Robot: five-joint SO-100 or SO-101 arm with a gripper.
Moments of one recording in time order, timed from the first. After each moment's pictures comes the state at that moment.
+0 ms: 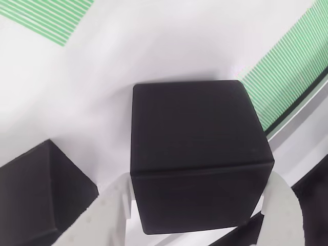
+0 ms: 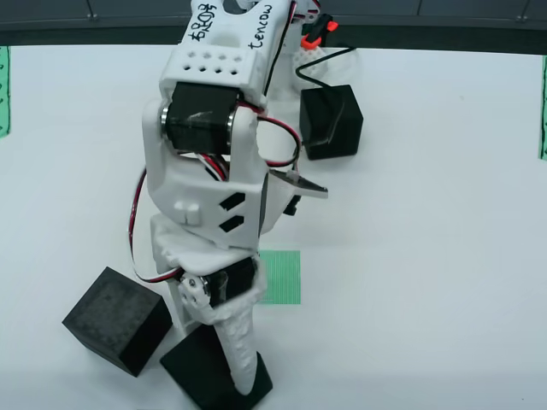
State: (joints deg) arm 4.3 53.6 53.5 70.0 -50.5
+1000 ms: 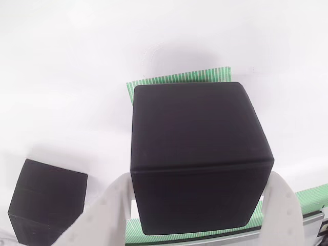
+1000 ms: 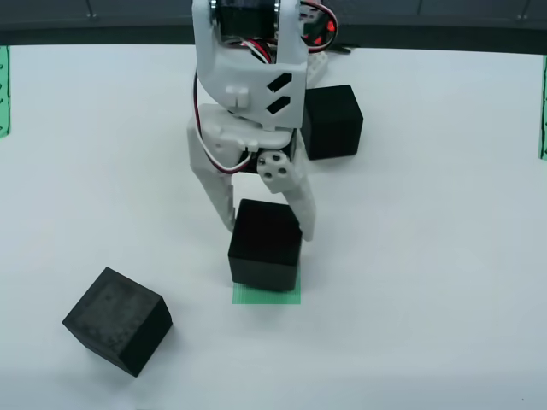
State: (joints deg) arm 0.8 89.6 95.2 71.9 -86.4
